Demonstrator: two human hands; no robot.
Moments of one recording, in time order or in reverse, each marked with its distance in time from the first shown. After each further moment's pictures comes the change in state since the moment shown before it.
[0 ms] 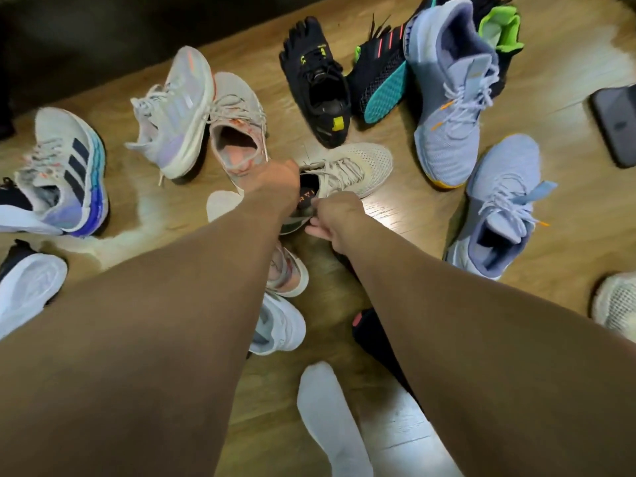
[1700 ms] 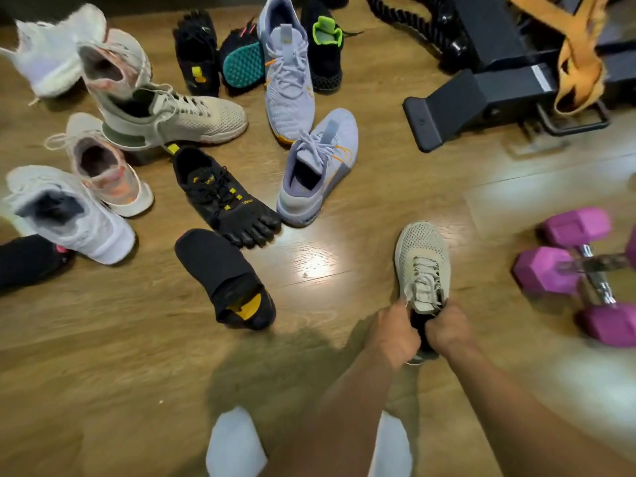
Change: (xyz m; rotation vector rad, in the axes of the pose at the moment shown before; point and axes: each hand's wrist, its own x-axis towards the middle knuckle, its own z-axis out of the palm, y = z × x) left_hand -0.326 0.450 0.176 -1.034 -0.320 0.255; right_hand -0.071 0.261 -0.500 -0.772 0.608 -0.121
